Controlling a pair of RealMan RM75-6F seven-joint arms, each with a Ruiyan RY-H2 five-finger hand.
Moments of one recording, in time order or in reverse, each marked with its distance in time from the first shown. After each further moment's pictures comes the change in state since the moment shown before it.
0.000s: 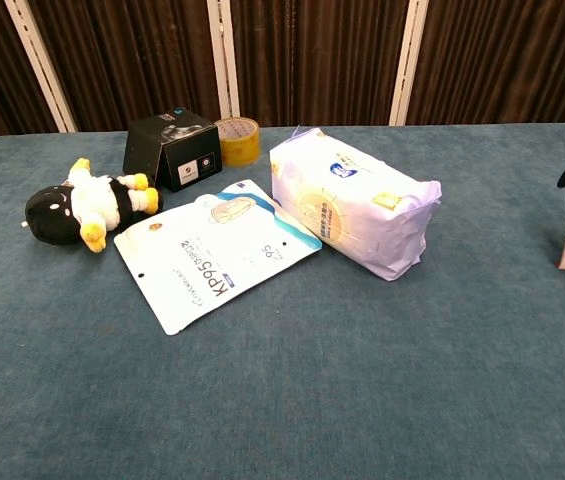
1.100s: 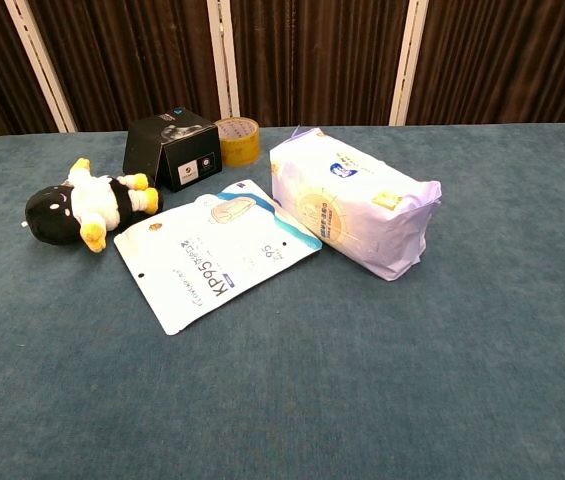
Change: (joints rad) left arm 0.016 0.034 -0.013 0.012 0.023 0.070 -0.096; right arm -0.297 0.277 -0.057 -0.778 -0.016 0.573 -0.298
